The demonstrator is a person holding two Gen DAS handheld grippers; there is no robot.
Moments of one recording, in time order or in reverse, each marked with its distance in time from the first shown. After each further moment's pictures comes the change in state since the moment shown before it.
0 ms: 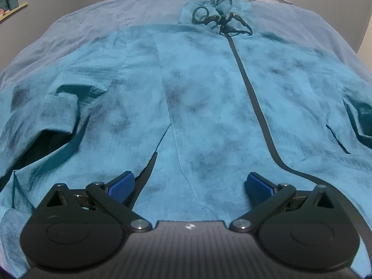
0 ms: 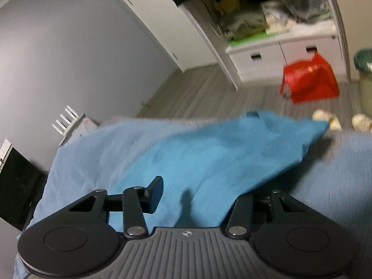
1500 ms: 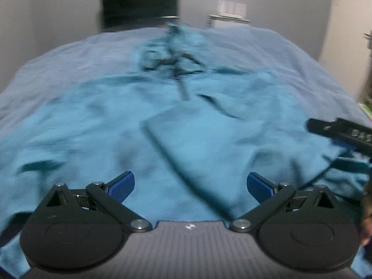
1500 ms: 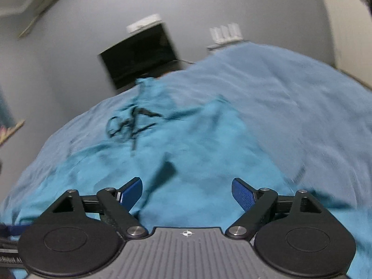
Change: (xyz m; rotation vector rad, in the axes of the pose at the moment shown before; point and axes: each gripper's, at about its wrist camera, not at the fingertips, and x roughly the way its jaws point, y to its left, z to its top) left arm -0.004 -0.058 0.052 0.159 -0.161 -0.160; right arm -0.103 0.158 -0.219 -0.635 0.303 0.503
